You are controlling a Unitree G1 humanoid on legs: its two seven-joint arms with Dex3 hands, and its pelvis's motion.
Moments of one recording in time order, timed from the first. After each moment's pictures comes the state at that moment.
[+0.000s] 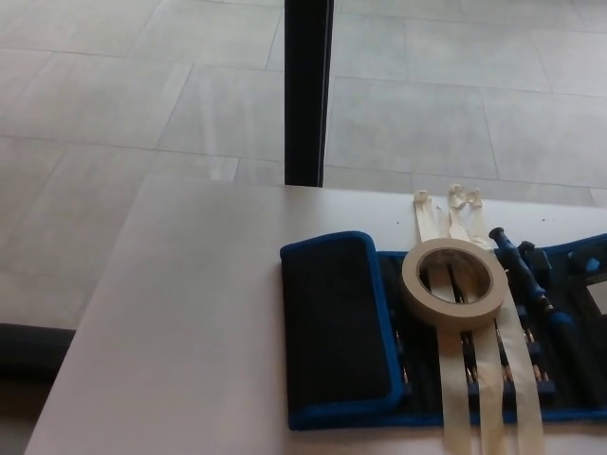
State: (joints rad) left_arm -0.20 0.61 0.53 1.24 -0.20 -0.03 -0.10; right_arm -0.57 -0.38 -0.90 0.80 -0.02 0.12 -0.69
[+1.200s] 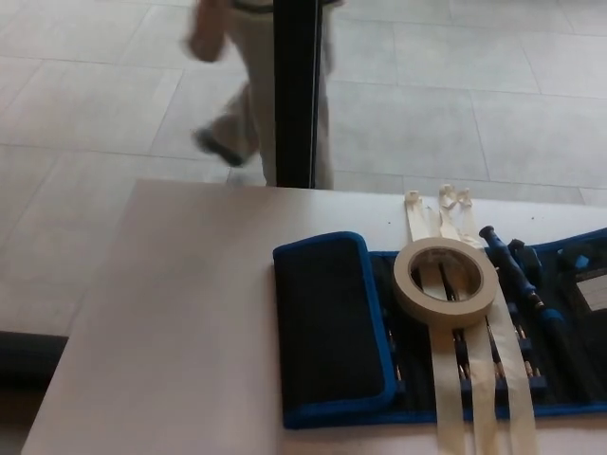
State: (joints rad) left_arm -0.17 0.63 0.52 1.24 -0.20 -0.03 -0.10; right_arm -0.32 -0.80 -1.16 1.18 0.32 0.19 -0.32
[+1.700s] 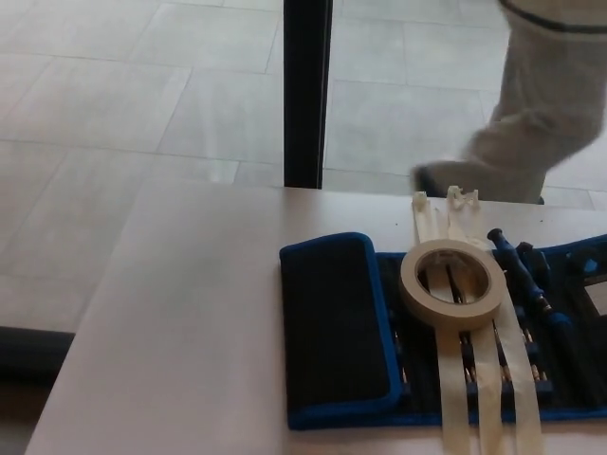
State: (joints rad) left_arm -0.14 0.63 0.53 1.25 -0.22 -0.03 -0.10; right_arm -0.27 -0.72 -1.10 1.16 0.45 0.17 -0.28
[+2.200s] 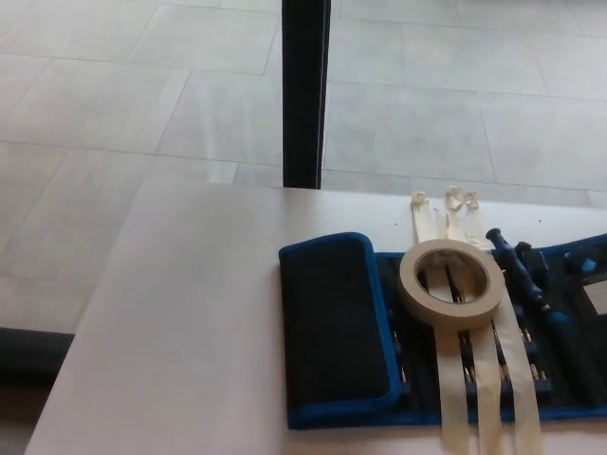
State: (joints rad) left_arm -0.13 0.63 0.52 1.25 -0.22 -0.03 -0.10; right_arm -0.24 -0.72 -1.01 1.16 0.51 0.15 -0.22
